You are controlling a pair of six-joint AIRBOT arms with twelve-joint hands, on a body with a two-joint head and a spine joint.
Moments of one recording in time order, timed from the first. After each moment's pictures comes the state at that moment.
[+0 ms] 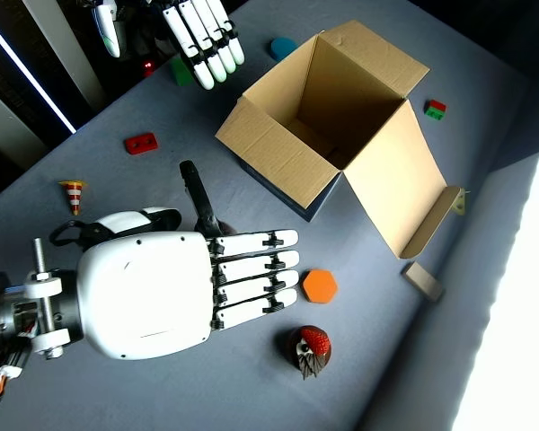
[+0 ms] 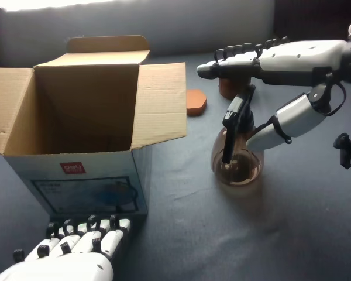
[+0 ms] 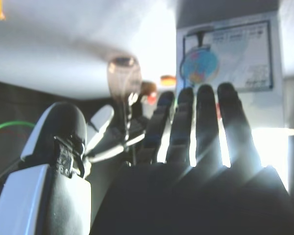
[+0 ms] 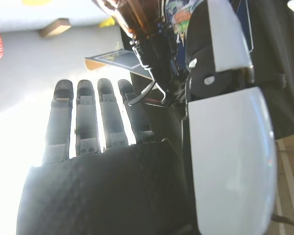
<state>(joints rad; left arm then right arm) 0.65 -0.89 0.06 -1.64 -1.39 2.07 -0.28 -1.14 1.35 -1.24 0.36 0.55</state>
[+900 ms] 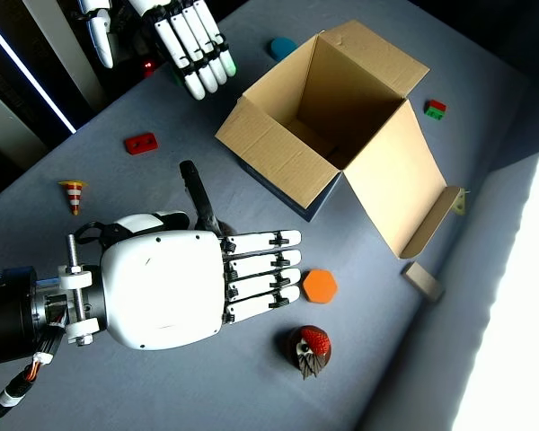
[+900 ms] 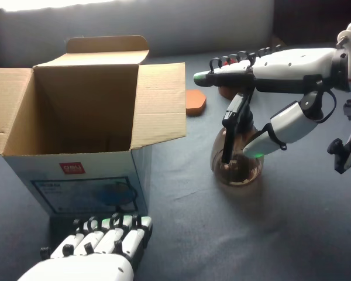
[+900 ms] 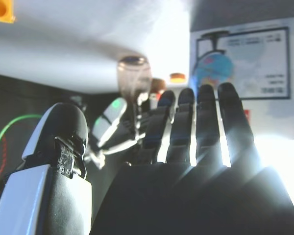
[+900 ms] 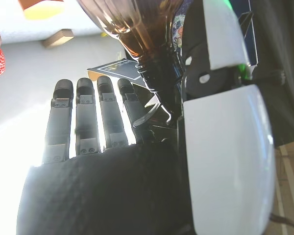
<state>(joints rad) 0.80 -0.96 0.12 -1.43 -1.36 1.95 -0.30 -1.17 1.36 -1.24 0.34 0.55</state>
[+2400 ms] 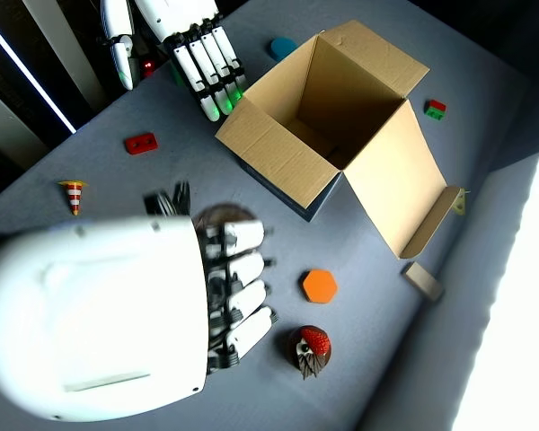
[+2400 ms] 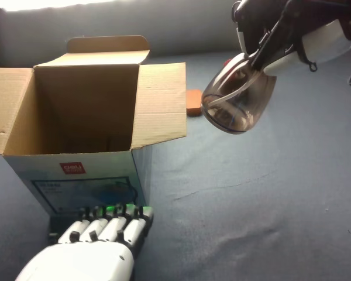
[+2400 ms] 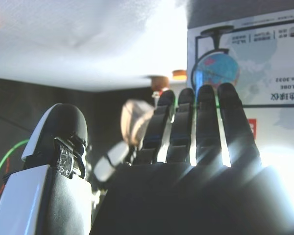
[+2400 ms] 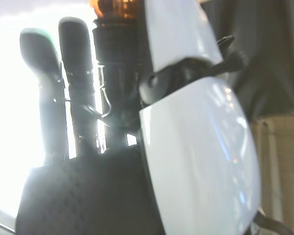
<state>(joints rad) 0.91 -0.98 0.22 -1.27 -1.29 1.88 -0.05 -1.00 1.25 -1.27 0.37 0.56</state>
